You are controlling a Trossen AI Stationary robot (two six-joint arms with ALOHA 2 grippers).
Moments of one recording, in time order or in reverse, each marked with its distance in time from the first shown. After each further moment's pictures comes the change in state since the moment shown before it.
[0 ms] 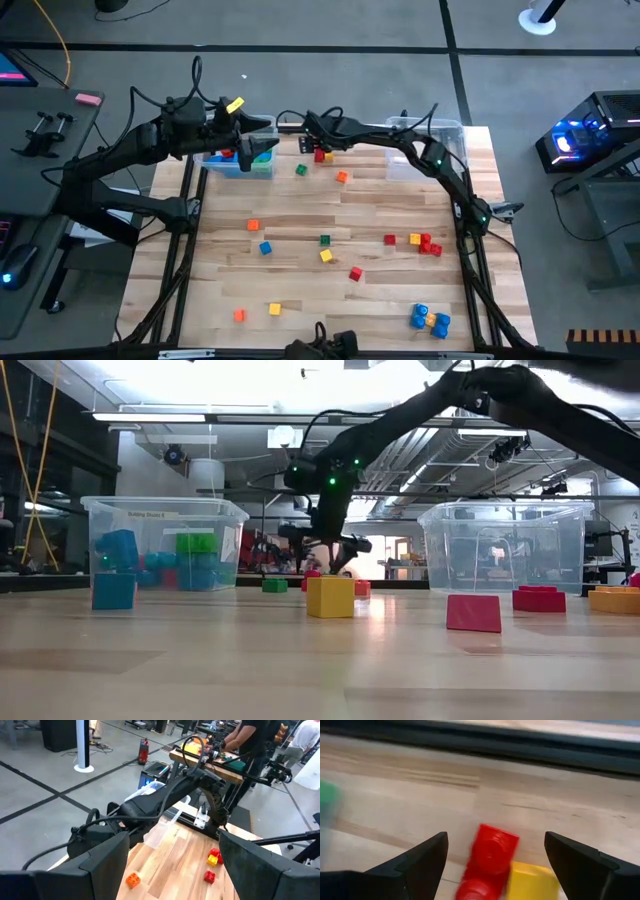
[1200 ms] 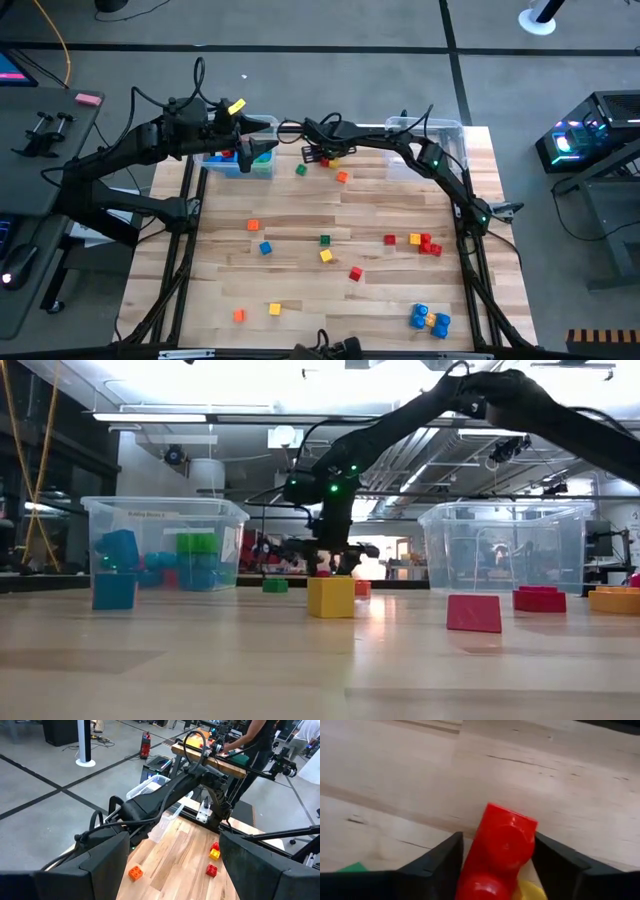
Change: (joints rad) left arm 0.000 0.000 0.000 -0.031 0.000 0.000; right arm 0.014 0.036 0.011 -0.137 -0.049 -0.040
